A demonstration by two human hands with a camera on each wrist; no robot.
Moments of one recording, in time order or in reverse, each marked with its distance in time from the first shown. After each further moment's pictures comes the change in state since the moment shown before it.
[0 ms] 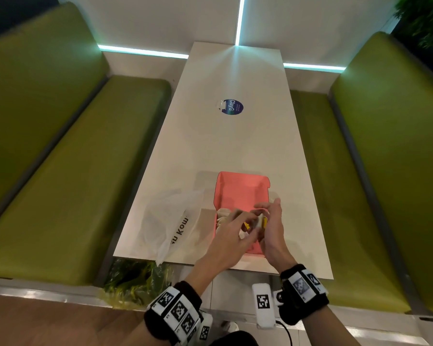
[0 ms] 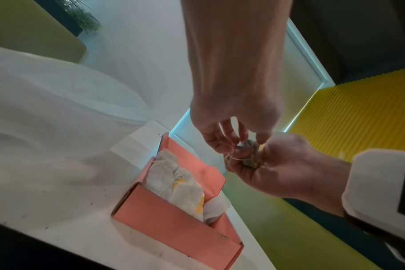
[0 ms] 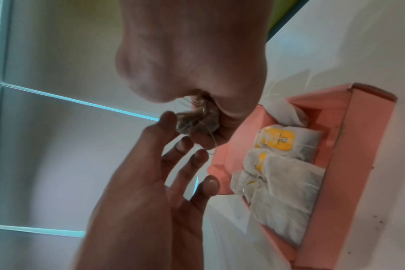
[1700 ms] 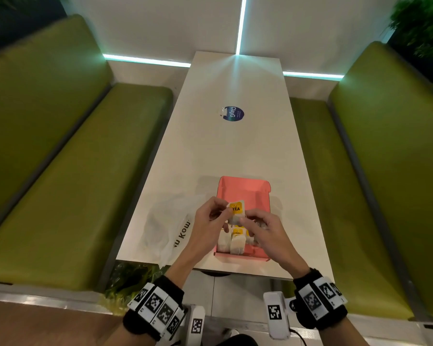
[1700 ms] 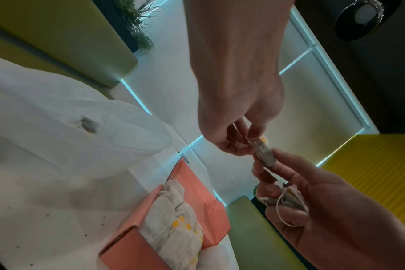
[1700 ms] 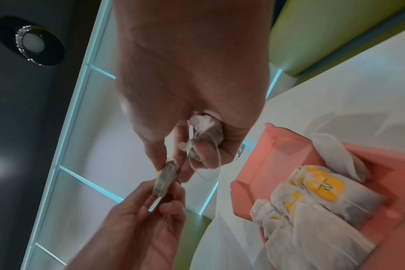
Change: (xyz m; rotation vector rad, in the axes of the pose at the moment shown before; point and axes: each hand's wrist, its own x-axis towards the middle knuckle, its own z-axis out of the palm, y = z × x) left_hand 0.011 0.013 -0.054 -0.481 0.189 -0.235; right_hand -0.027 -0.027 -0.001 -0.495 -0.393 -0.355
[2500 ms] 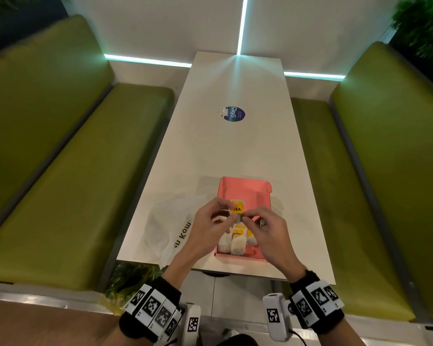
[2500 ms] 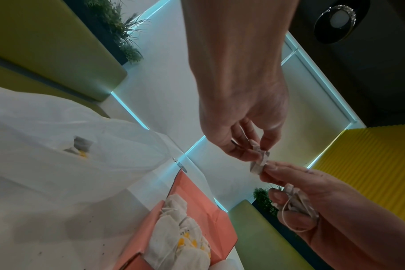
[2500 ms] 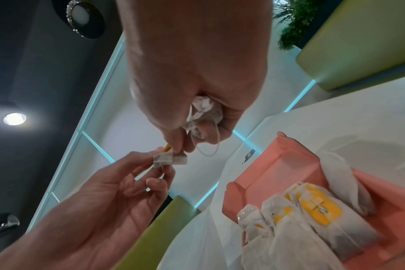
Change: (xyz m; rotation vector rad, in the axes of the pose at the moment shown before) left_hand -0.003 0.009 -0.004 0.078 -0.072 0.071; right_hand -0.001 0.004 0.002 -0.271 0.136 -0.203
